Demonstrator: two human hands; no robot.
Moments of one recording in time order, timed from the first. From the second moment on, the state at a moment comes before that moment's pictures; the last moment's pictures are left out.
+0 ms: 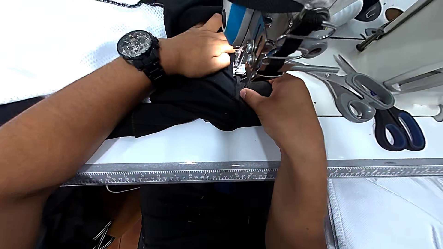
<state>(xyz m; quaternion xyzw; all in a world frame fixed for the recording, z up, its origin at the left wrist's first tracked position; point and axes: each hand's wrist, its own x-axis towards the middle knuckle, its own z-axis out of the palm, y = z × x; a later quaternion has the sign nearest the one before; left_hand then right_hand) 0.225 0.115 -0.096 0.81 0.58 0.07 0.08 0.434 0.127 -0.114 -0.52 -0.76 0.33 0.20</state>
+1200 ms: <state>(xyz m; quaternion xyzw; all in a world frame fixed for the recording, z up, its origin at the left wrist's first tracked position) 0.220 -0.086 -0.090 0.73 0.60 0.28 -0.17 0.435 0.051 -0.120 -0.23 -0.93 -0.05 0.27</state>
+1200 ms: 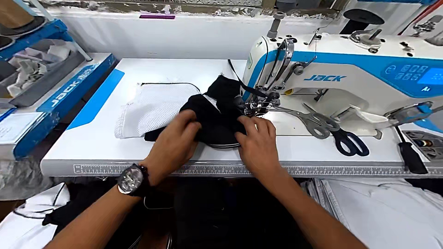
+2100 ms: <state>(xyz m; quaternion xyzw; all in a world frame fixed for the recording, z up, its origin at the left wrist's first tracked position) 0.247 -0.019 -0.050 0.83 0.54 -0.03 0.13 0.510 0.050 -0.129 0.04 -0.96 0.14 0.25</state>
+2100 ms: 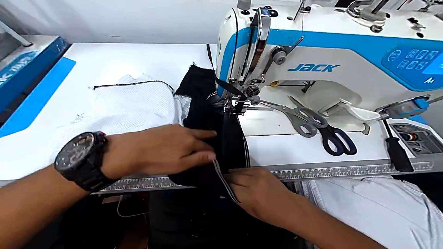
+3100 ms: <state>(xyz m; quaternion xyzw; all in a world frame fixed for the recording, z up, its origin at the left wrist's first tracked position) 0.263 0.037 -0.103 0.73 0.68 -0.03 0.07 0.531 0.124 -0.125 0.10 -0.94 0.23 0.22</state>
